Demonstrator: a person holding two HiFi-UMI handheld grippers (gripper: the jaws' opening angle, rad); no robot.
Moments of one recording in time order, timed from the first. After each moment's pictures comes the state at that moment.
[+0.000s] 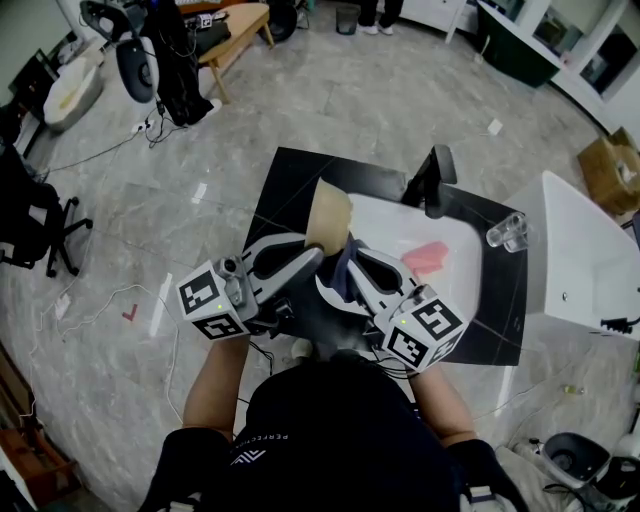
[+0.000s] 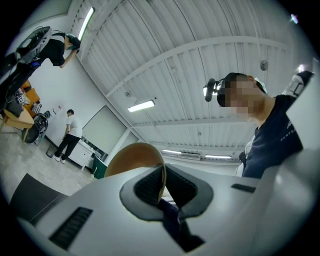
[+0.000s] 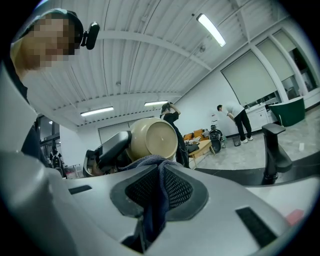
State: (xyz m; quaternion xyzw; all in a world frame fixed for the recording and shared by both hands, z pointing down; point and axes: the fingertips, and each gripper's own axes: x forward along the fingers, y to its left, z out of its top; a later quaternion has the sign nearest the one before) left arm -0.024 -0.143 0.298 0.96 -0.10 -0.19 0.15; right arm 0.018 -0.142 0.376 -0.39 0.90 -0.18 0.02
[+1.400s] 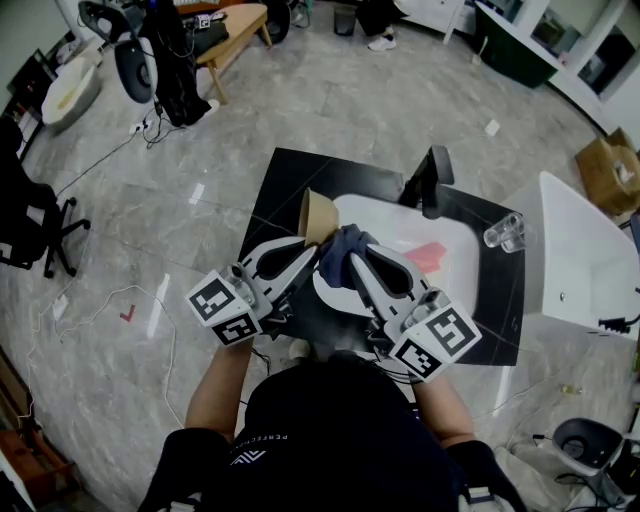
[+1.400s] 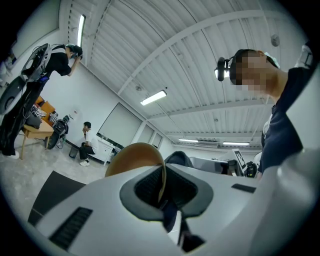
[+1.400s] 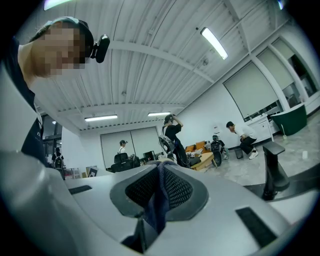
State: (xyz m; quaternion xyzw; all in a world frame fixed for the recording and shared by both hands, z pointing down) left arm -0.020 -0.158 0.344 0.96 -0.20 -0.12 0.16; right arm 0.031 -0.133 0.327 -0.39 0.91 -0.14 0.07
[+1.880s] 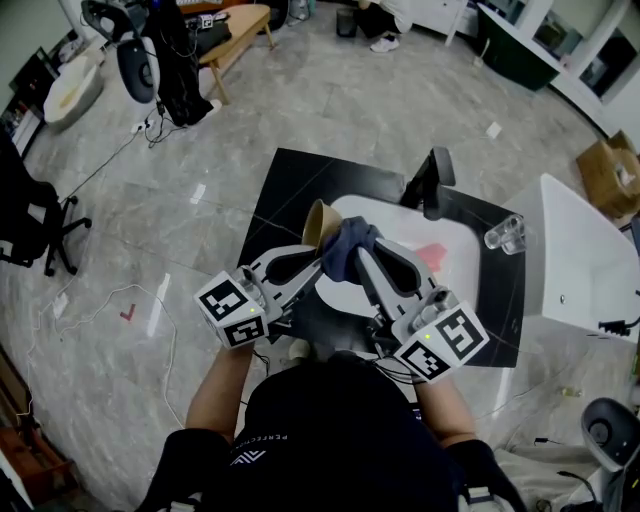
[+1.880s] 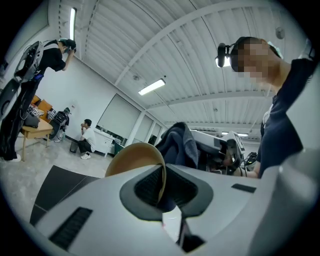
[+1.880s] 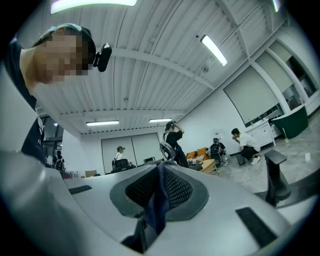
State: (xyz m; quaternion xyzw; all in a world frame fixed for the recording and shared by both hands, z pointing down) left arm -0.010 -0.147 0.371 0.97 -0.19 -0.05 0.16; right arm 0.033 -0.133 0.307 -0.39 0.91 -0.11 0.11
